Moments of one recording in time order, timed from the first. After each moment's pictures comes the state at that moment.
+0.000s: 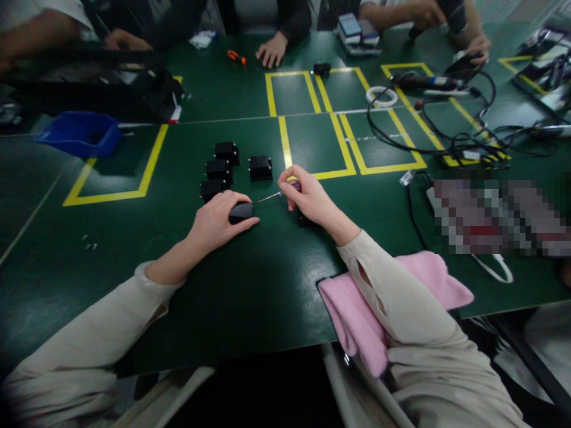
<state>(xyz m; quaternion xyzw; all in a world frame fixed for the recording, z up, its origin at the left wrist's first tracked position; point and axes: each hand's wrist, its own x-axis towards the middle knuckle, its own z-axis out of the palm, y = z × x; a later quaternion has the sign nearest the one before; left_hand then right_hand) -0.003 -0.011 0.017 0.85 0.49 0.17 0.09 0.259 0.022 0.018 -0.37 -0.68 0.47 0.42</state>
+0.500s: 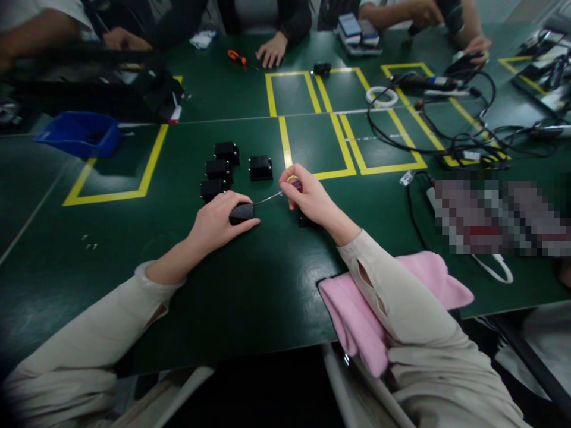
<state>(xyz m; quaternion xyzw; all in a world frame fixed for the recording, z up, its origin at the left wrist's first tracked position) -0.002 -0.012 0.018 0.85 0.48 0.18 0.10 0.261 0.023 0.015 -0.37 -0.67 0.47 0.43</state>
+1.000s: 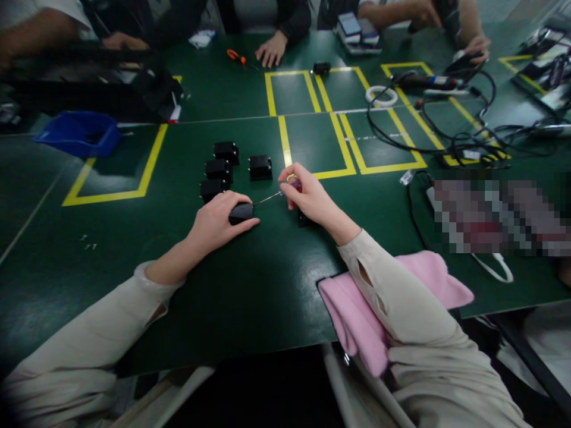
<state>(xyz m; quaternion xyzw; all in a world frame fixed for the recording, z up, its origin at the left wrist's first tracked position) -0.003 -0.012 0.016 0.86 0.48 0.18 0.09 0.261 0.022 0.018 -0.38 -0.67 0.47 0.43</state>
